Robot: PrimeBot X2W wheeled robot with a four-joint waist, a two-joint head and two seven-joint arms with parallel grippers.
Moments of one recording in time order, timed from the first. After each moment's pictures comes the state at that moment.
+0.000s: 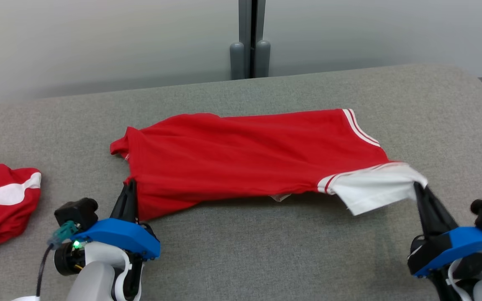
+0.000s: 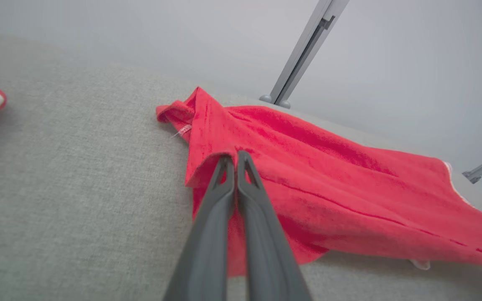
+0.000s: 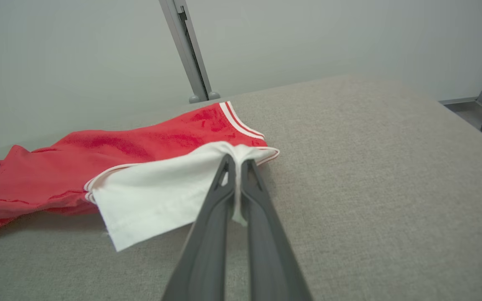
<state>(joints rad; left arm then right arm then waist) -0.30 0.11 -0.18 0.60 -0.51 -0.05 -0.14 -0.08 -0.05 -0.13 0.09 0.26 0.13 0.13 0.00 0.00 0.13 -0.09</state>
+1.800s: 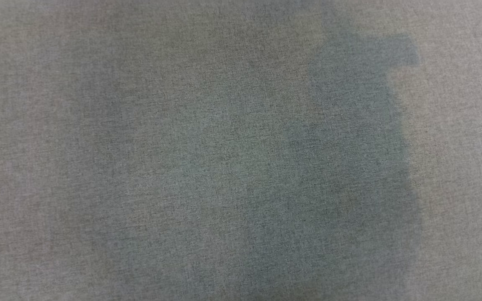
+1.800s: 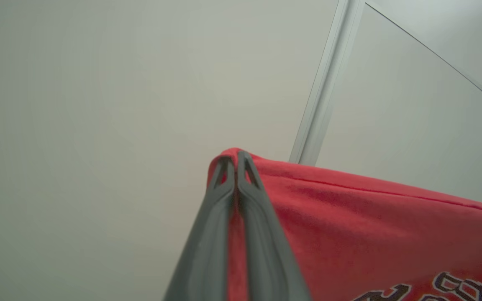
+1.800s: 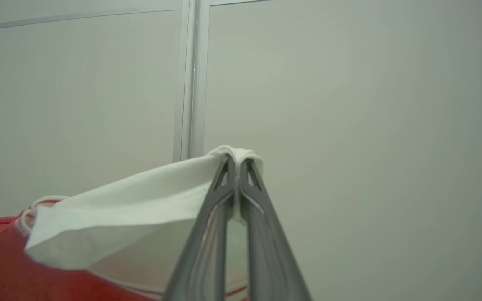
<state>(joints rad) -1.28 0.32 -0.04 0.30 -0.67 -0.10 -0.02 -1.48 -0.18 -0.11 0.38 0.23 0.13 -0.13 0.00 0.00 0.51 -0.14</state>
